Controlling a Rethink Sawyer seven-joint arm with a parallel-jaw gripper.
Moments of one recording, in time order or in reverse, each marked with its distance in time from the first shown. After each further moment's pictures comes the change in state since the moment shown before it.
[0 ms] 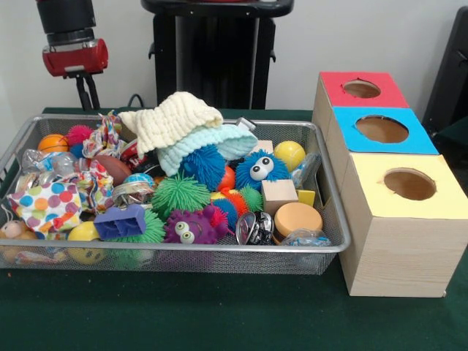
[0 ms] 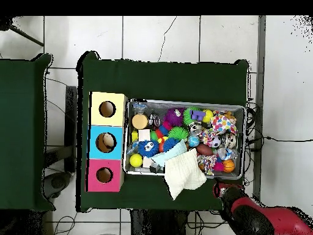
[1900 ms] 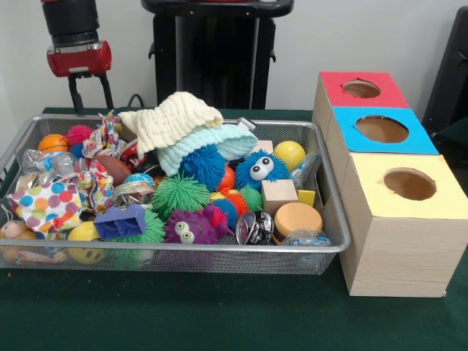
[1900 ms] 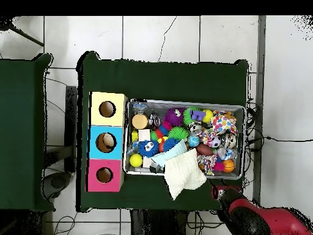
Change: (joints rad) arm 0.052 -0.005 -0.085 -0.001 -0.029 -0.054 0.000
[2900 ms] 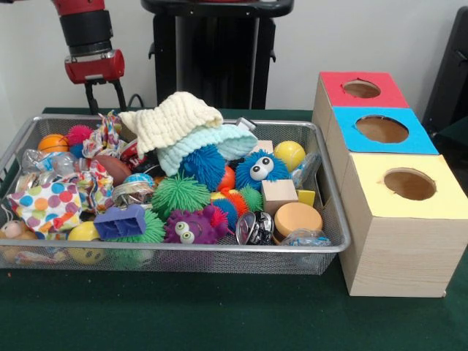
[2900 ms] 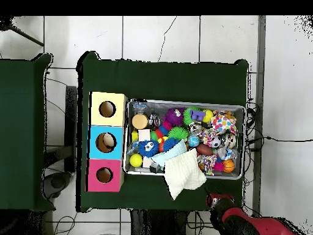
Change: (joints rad) arm 0.013 0.082 -0.142 -0.002 -0.038 -0.104 0.000
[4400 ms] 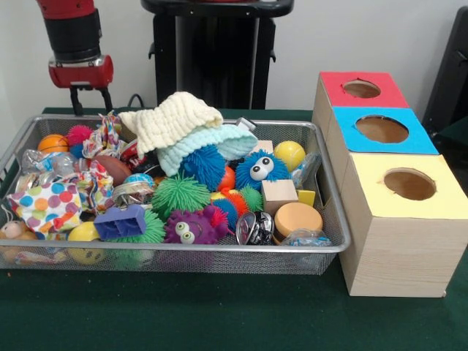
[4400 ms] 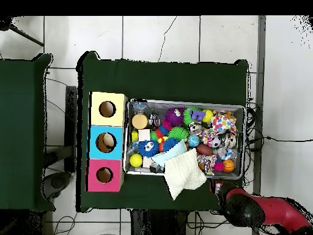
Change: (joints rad) arm 0.164 -0.074 0.000 -0.104 0.141 0.211 0.000
